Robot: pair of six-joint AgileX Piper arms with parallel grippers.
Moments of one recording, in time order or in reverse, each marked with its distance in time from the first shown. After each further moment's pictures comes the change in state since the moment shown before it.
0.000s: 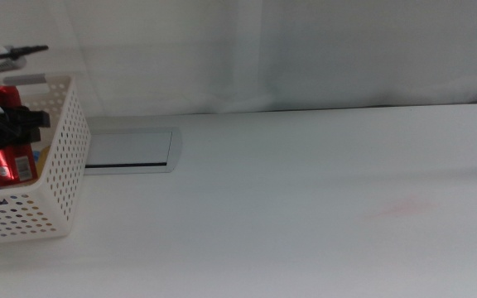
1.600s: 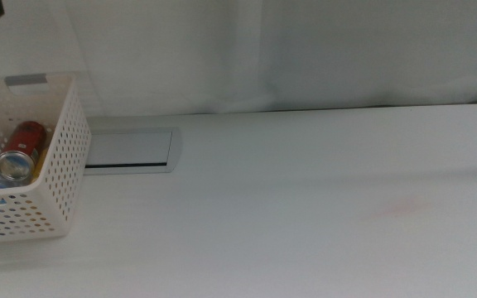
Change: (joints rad) left arm -0.152 -0.585 -0.009 -0.009 0.058 0.009; right arm 0.000 0.000 0.000 0.000 -0.003 0.000
